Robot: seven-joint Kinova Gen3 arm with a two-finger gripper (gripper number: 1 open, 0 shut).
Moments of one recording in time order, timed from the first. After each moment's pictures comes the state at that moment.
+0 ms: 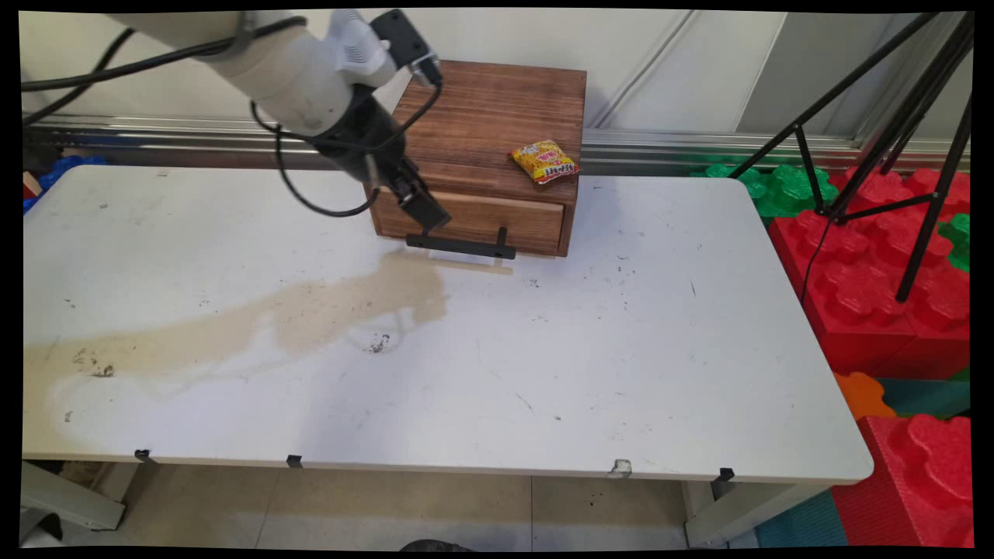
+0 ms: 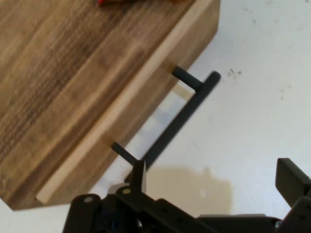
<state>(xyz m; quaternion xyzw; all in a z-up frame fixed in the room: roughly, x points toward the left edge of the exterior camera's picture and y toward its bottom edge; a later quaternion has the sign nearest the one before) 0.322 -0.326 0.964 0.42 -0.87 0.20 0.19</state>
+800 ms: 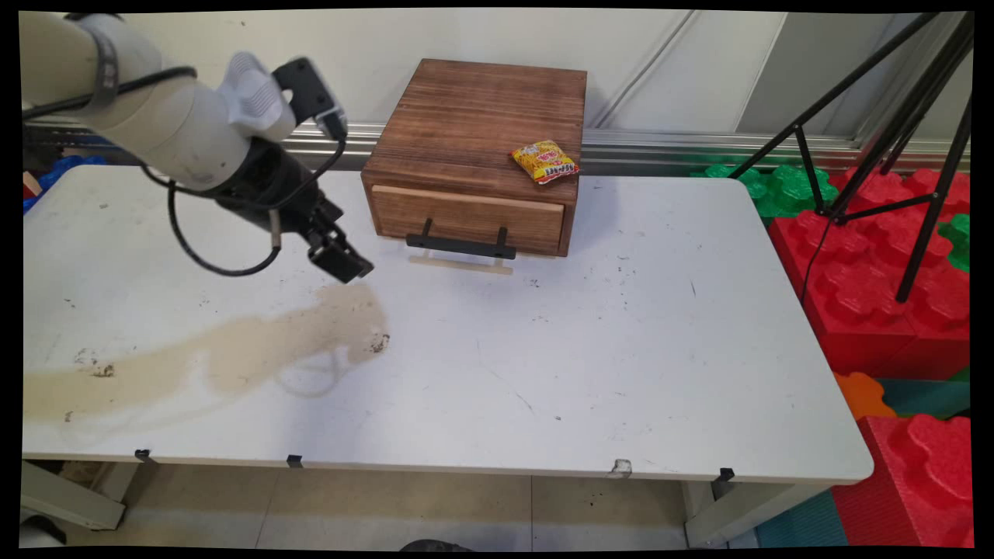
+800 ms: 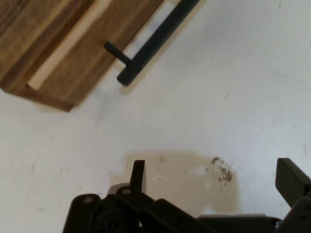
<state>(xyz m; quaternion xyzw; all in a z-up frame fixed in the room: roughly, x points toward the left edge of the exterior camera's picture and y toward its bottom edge) 0.362 -0.248 0.953 0.44 -0.87 0.18 0.15</state>
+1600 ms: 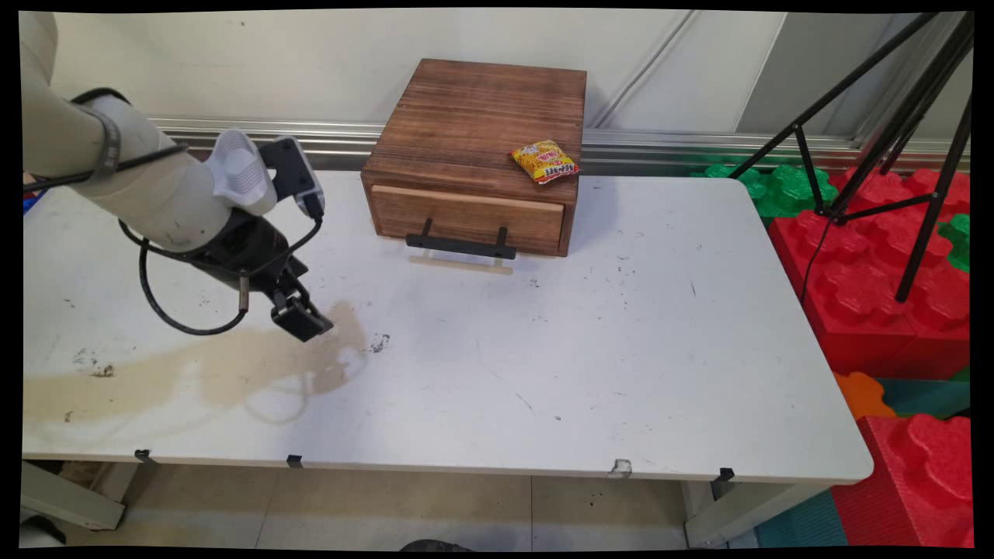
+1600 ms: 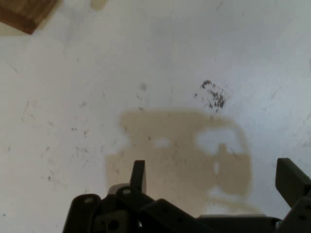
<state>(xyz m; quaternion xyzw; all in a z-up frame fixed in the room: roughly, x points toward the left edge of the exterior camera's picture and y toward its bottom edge) 0.377 -0.224 0.907 0.44 -0.88 0.14 0.09</state>
